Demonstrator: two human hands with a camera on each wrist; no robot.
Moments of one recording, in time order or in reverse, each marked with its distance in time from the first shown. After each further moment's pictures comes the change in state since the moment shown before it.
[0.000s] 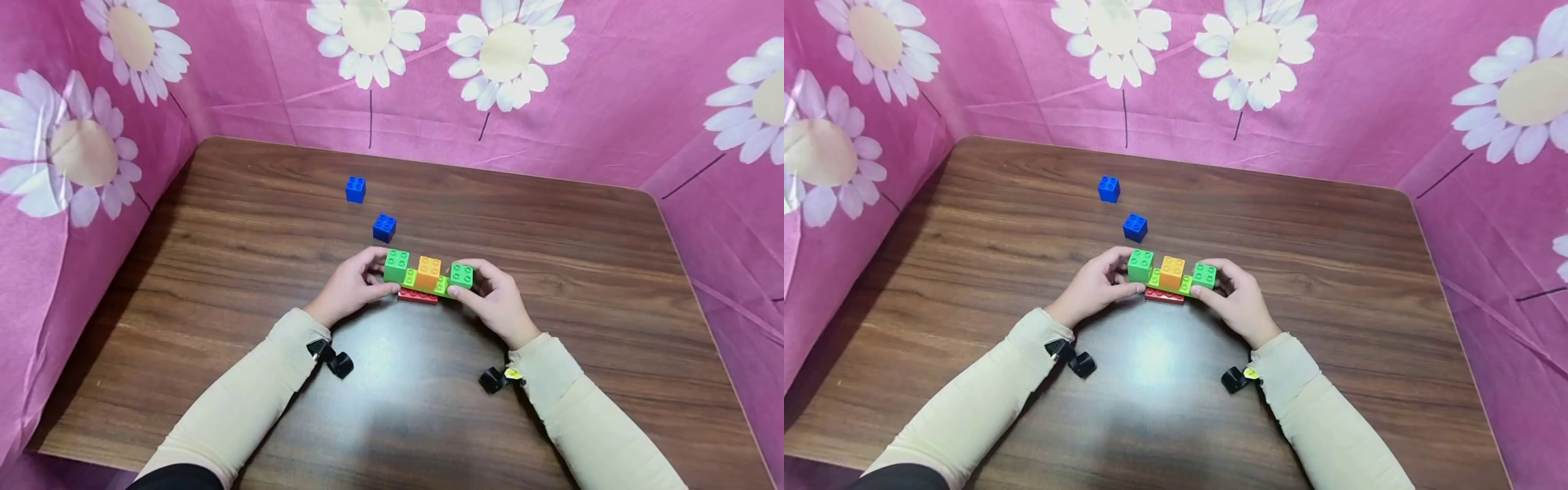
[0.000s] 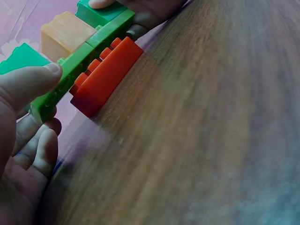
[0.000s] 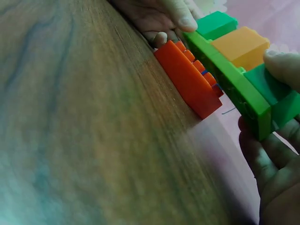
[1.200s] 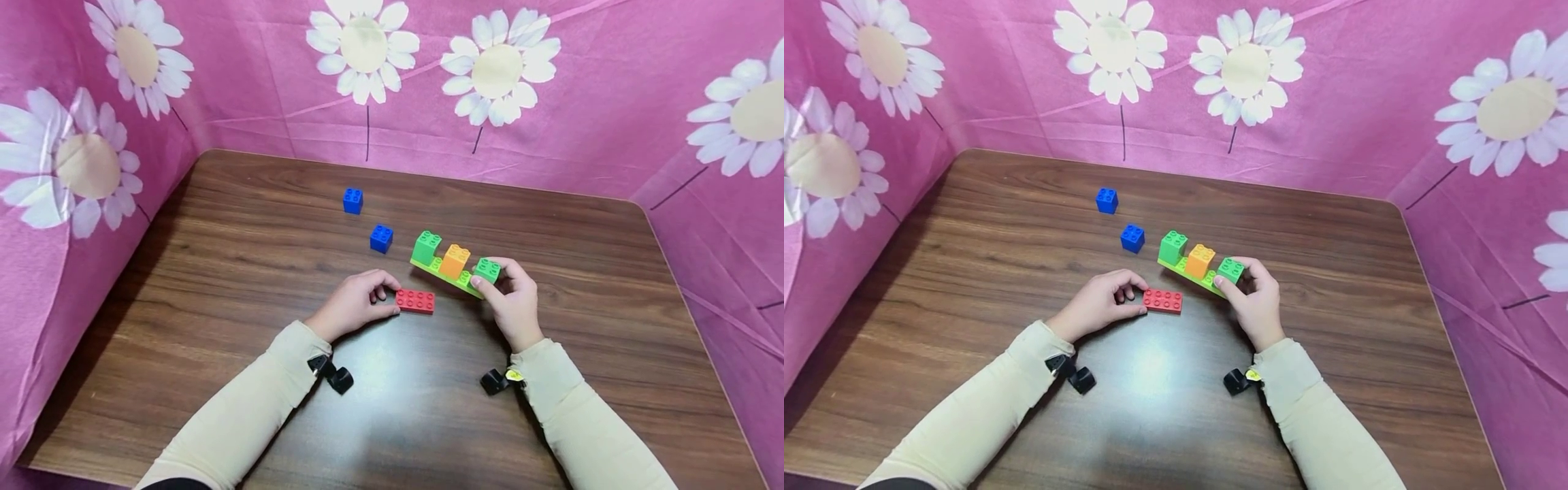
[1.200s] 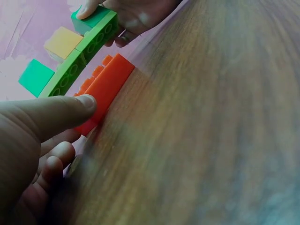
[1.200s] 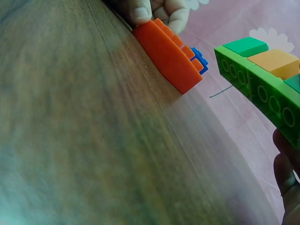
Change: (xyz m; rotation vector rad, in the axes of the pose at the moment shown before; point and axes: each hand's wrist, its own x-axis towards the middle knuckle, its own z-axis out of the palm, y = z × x) left_hand -0.005 0.004 0.010 0.307 -0.070 0.131; right_hand -0.001 -0.003 -0.012 0.074 0.359 -0.028
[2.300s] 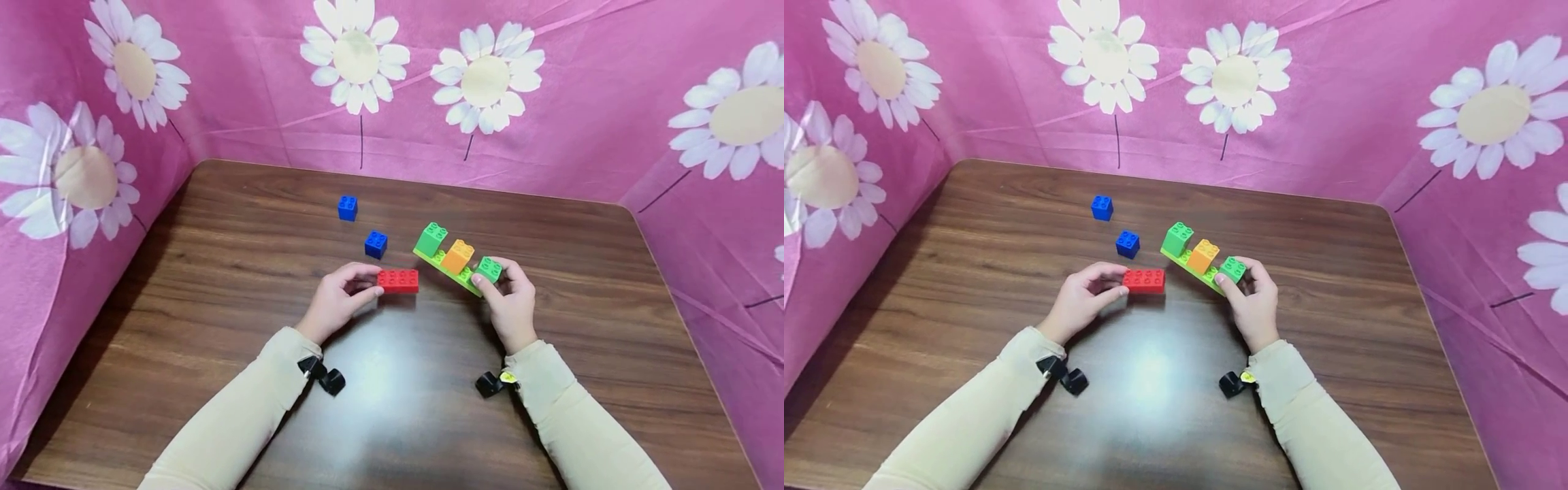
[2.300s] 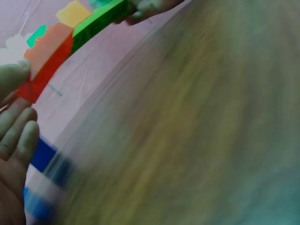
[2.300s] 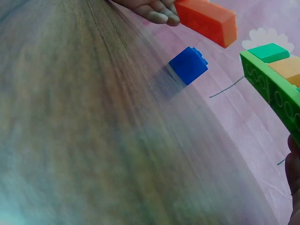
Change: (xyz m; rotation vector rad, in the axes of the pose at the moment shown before) left_hand -0.004 -0.007 -0.006 -0.414 0.288 0.035; right_hand 0.002 0.001 -0.001 0.100 0.122 0.010
